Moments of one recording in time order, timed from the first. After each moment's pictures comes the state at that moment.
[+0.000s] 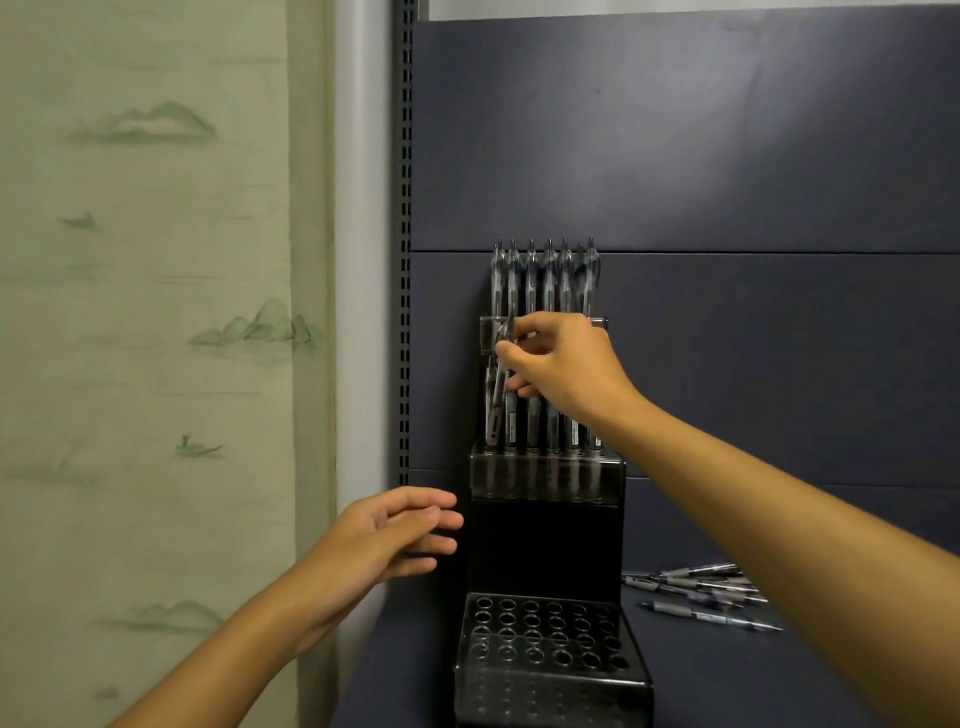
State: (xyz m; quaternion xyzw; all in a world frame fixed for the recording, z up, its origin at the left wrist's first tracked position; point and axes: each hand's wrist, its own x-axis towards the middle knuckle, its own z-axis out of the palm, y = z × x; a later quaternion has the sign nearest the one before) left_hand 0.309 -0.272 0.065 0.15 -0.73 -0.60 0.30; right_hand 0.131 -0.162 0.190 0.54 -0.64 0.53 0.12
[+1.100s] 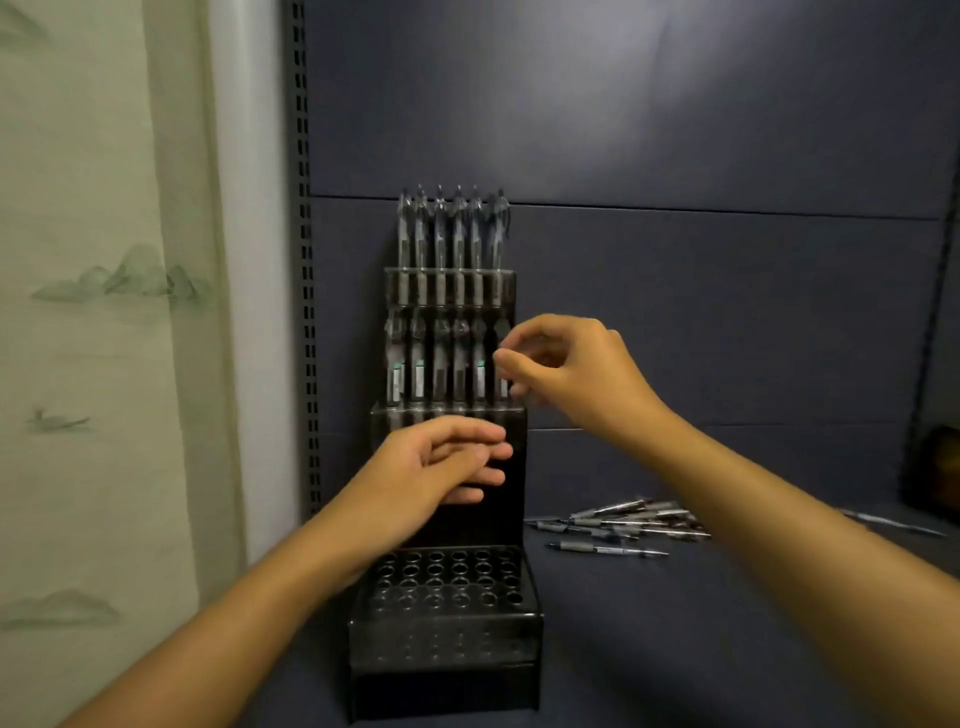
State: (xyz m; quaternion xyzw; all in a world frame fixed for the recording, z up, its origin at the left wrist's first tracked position) left_hand 0.248 -0.211 0.088 0.01 -0.78 -0.55 0.29; right_hand 0.108 -0.087 0.154 0.54 -0.68 0.48 0.15
